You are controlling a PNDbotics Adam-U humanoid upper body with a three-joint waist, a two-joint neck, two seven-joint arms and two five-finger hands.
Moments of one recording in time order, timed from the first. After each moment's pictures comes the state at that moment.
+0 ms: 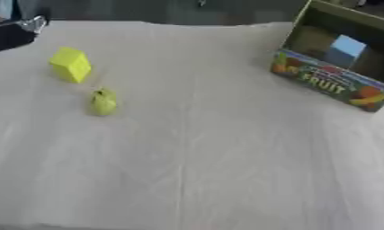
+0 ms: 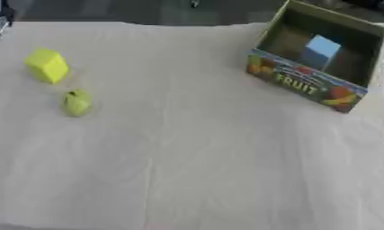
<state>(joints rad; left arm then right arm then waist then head) -0.82 0.57 -0.07 -1.34 -0.49 0.07 0.06 -0.90 -0.53 -0.22 -1.27 0.73 0.14 0.16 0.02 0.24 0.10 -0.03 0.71</state>
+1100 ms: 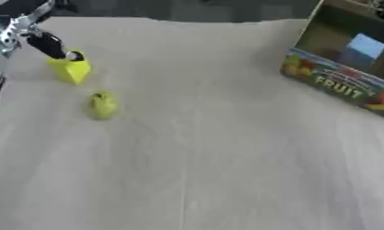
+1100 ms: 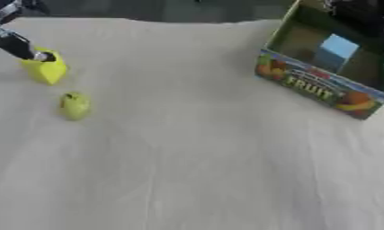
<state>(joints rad) -1.16 0.65 -0.25 -0.79 -0.79 -0.09 -0.28 -0.73 -0.42 -0.12 -1.76 0.39 0.34 0.20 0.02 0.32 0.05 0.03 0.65</state>
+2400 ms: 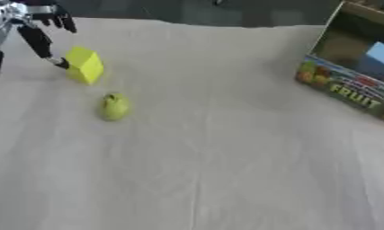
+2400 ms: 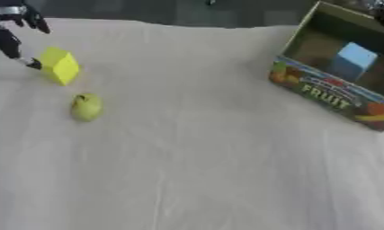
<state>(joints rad) -1.29 0.64 -0.01 -0.63 -1.03 -0.26 -0.65 -0.70 -0.51 -0.09 -1.71 -0.06 0.30 0.09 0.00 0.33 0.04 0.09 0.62</state>
